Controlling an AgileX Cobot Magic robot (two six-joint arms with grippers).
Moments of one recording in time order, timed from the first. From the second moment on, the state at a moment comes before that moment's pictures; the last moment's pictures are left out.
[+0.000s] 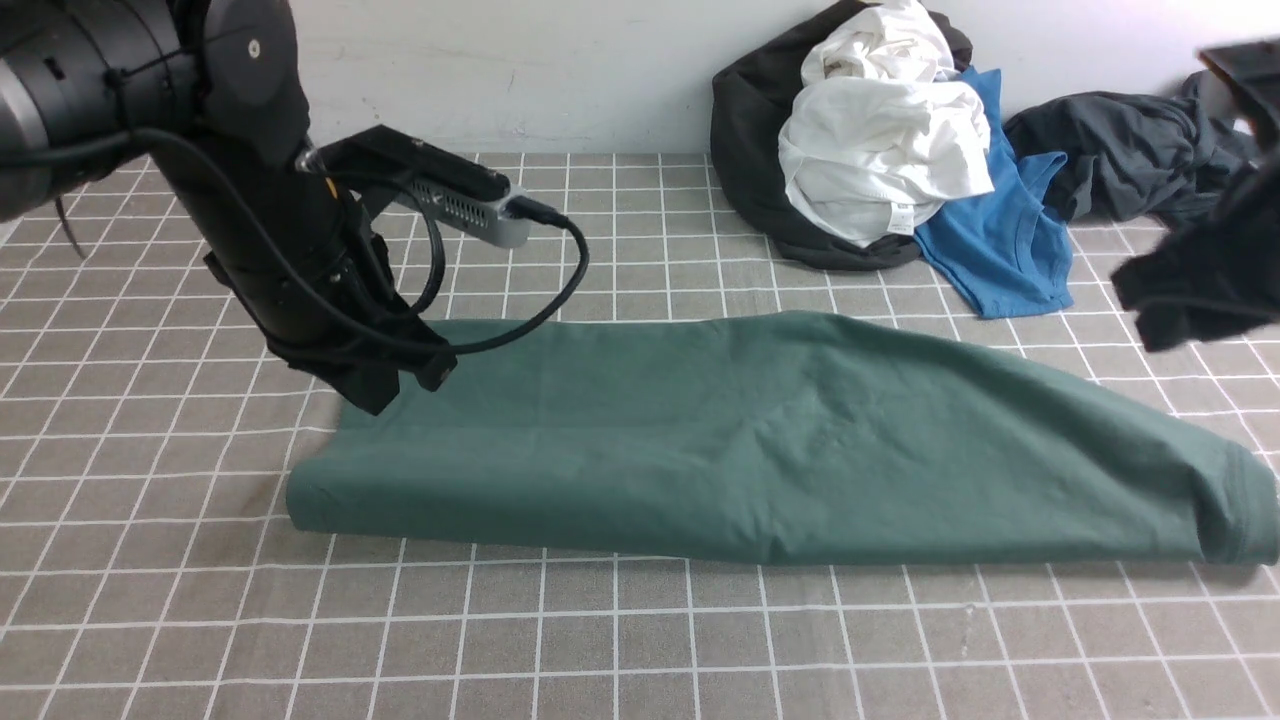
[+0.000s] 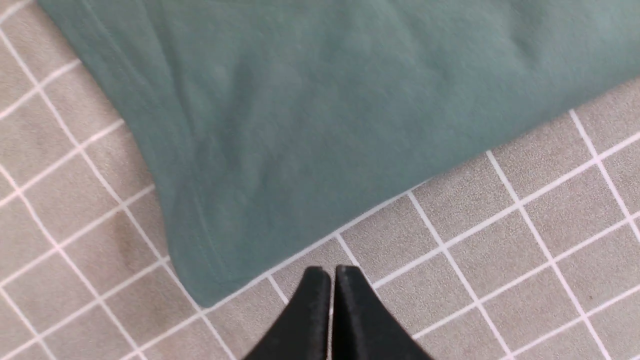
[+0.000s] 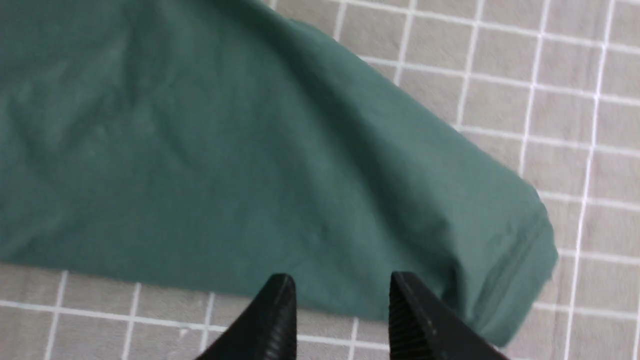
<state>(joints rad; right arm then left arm) 0.07 1.49 -1.24 -0.01 1.03 -0.04 -0.28 1.71 -1.42 -0.09 1.12 0.26</state>
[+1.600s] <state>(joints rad) -0.15 1.72 -1.33 -0.27 0.97 0.06 -0.28 1.68 -1.36 -0.07 1.06 0.34</state>
